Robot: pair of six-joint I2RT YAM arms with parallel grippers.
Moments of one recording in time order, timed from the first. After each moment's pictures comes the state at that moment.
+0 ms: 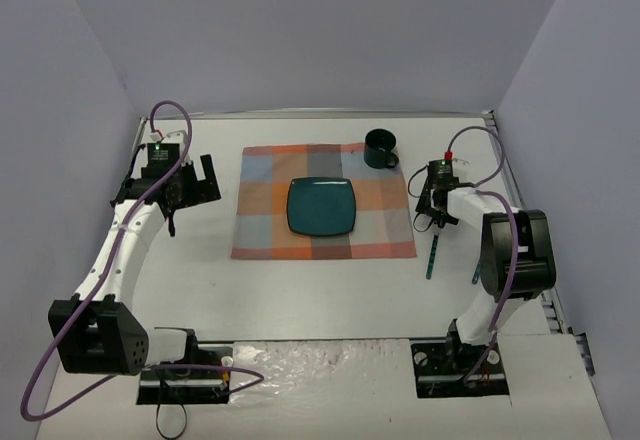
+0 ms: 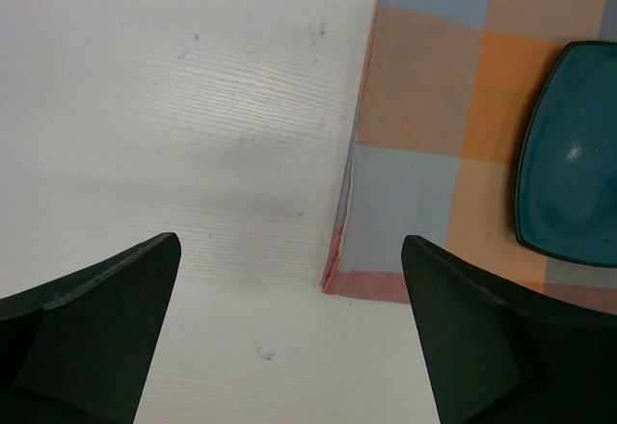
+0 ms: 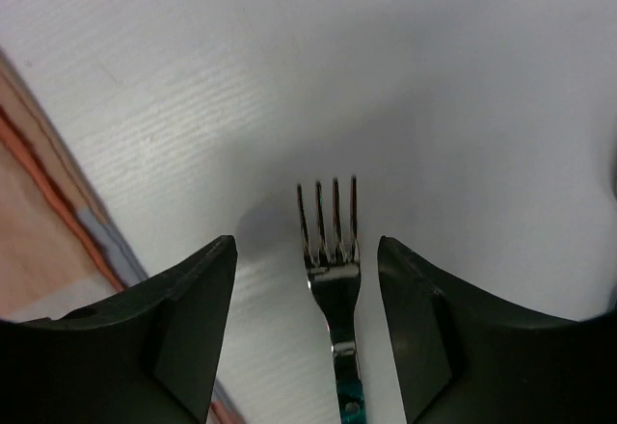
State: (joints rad) left arm -0.05 1.28 1.15 -0.70 -0.01 -0.25; right arm 0.08 1.71 0.94 -0.27 0.34 0.43
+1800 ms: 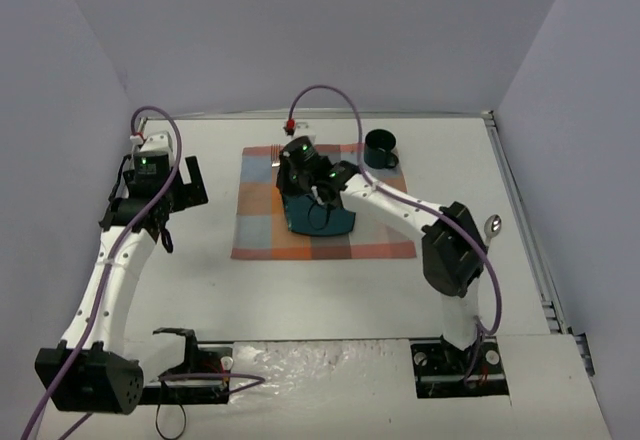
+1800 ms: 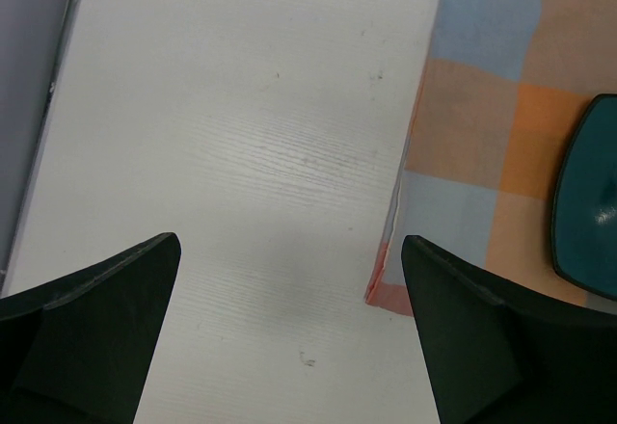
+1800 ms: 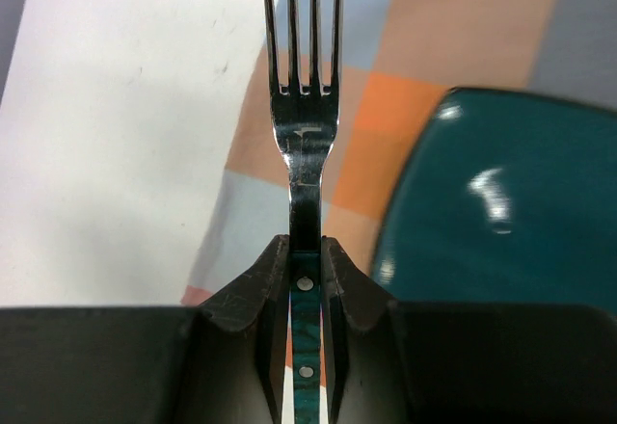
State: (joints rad) left arm -0.06 1.11 1.11 -0.69 -0.18 -0.22; right arm 0.80 1.92 1.60 -0.31 0.14 0.55
